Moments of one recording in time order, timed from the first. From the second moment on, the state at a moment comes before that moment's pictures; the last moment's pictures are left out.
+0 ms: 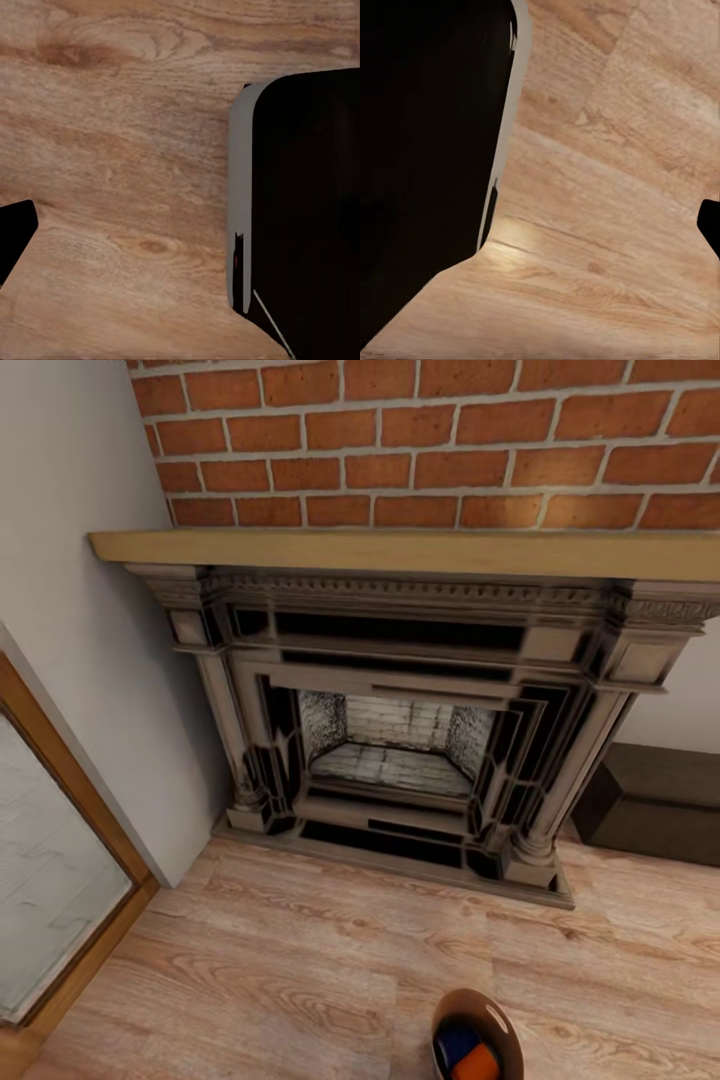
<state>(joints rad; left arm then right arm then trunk) 0.13 0.14 -0.15 0.01 0.21 -0.70 -0.02 0.00 -0.10 -0.78 0.04 1.02 -0.31 -0.11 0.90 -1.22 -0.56</state>
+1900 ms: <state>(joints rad) 0.15 0.14 -0.14 0.02 0.21 -0.49 -0.02 0.09 -0.17 -0.89 0.04 1.02 -0.32 -0.11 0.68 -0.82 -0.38</state>
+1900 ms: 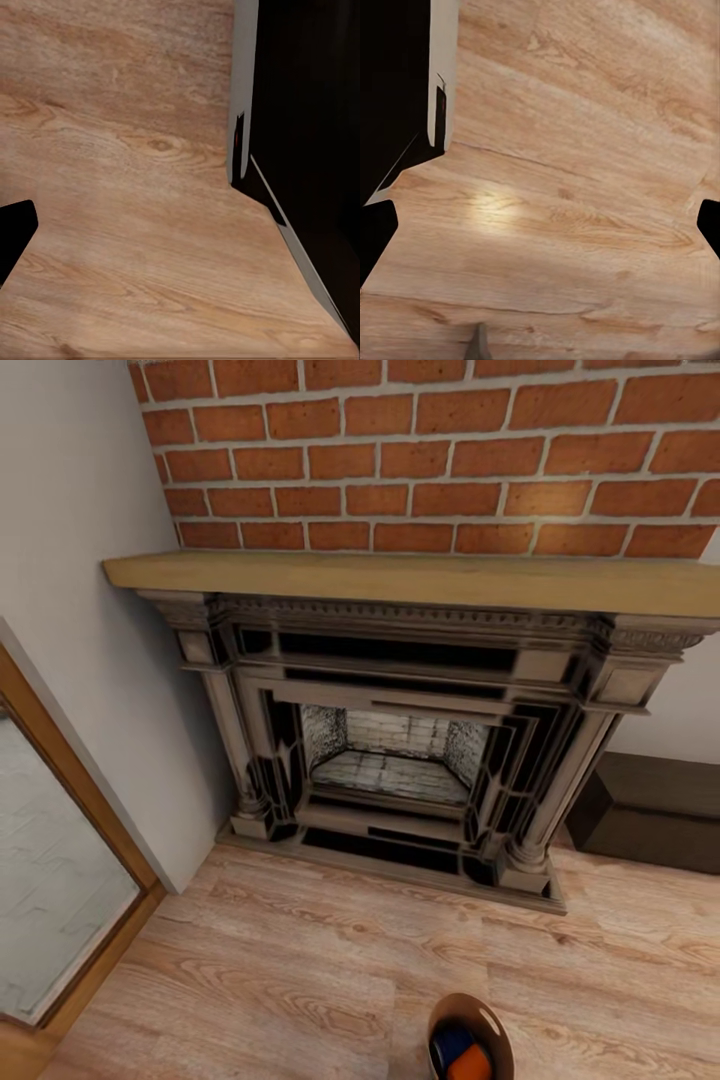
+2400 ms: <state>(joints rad) 0.15 0.14 -0.14 0.02 0.21 -0.43 -0.02 0.09 -0.17 -0.91 0.04 1.02 -0.32 -0.11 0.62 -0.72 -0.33</state>
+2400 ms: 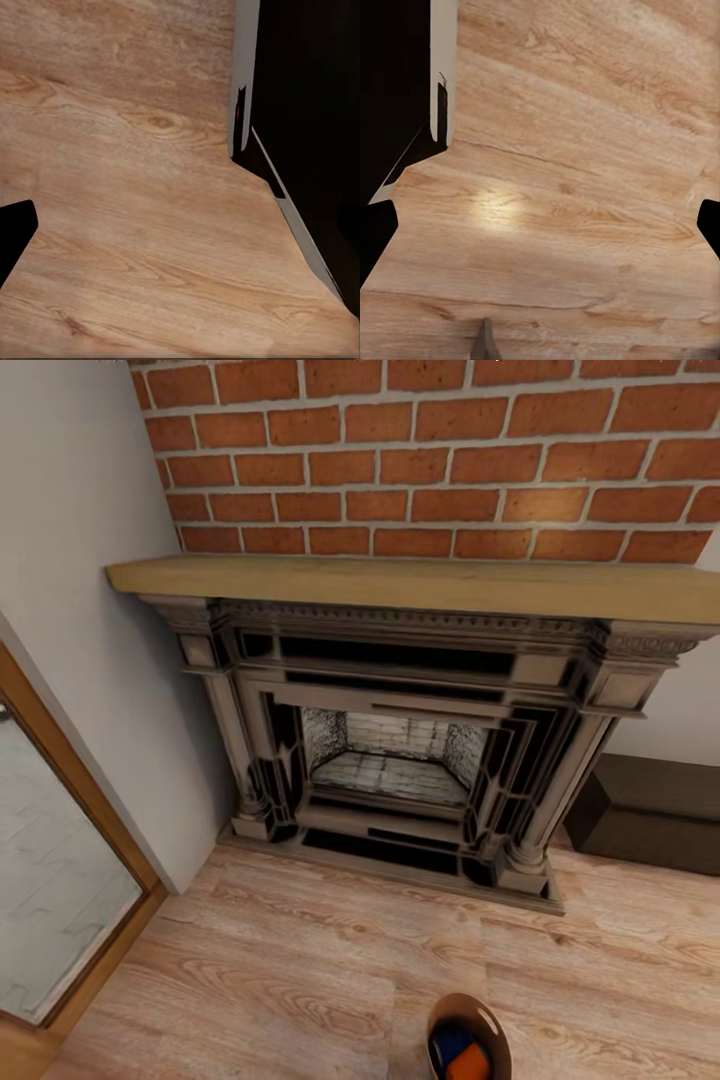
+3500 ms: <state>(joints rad) 0.14 0.12 -0.14 0.01 0.21 -0.43 -0.02 0.09 -0.15 -0.96 0.03 1.03 -0.31 -0.10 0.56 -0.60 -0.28</state>
